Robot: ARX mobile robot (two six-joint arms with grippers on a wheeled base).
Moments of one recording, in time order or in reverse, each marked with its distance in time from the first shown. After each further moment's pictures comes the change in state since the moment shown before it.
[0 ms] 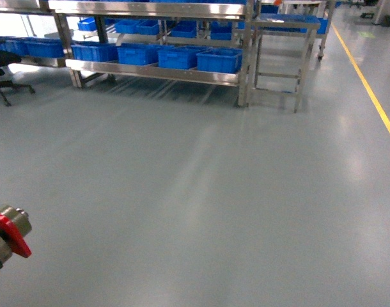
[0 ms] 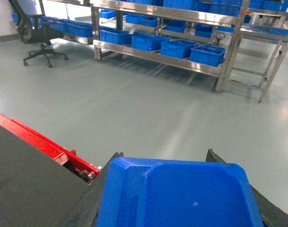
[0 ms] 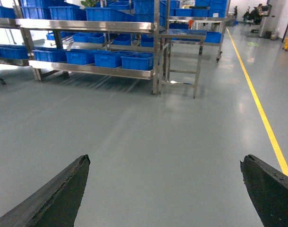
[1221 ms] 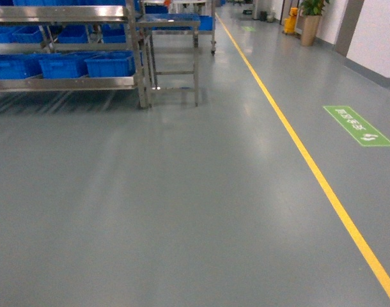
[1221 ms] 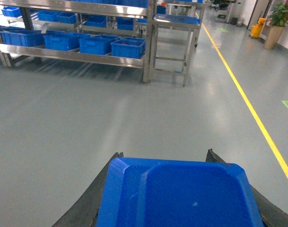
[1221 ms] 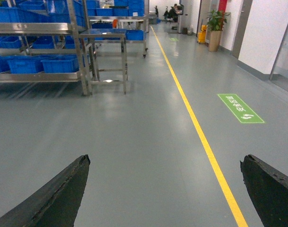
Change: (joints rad) left arm 0.000 0.000 0.000 0.000 0.000 0.000; right arm 0.000 0.000 0.000 0.000 0.000 0.000
